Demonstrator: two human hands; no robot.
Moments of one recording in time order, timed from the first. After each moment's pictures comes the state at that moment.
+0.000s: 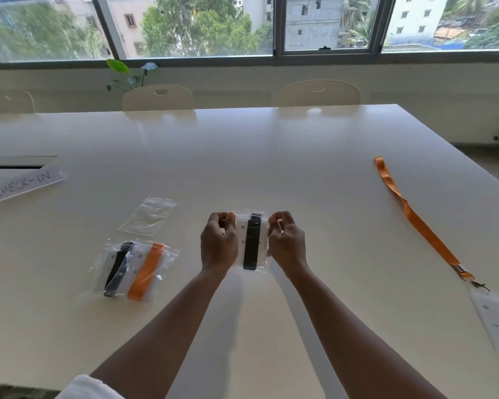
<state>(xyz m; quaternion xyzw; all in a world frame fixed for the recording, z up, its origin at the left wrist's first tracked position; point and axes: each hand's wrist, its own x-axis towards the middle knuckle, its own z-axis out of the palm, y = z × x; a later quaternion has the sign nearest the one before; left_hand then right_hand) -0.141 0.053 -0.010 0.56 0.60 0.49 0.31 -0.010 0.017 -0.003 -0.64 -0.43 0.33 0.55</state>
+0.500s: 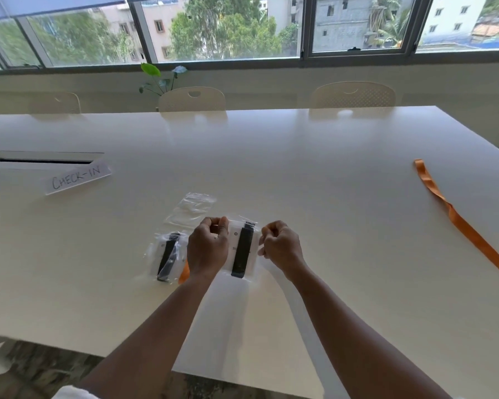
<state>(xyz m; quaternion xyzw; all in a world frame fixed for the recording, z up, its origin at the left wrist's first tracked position) -0.244 0.037 -0.001 0.56 0.66 0.46 0.19 -0.092 0.025 -0.007 -0.63 -0.44 0.44 0.47</state>
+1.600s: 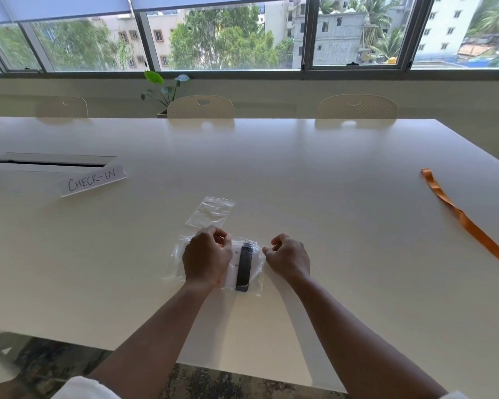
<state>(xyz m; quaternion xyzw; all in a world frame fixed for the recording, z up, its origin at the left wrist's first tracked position) -0.312 0.029 0.000 0.62 0.69 0.36 0.08 -0.142 0.022 -0.019 -0.75 -0.54 0.22 0.31</state>
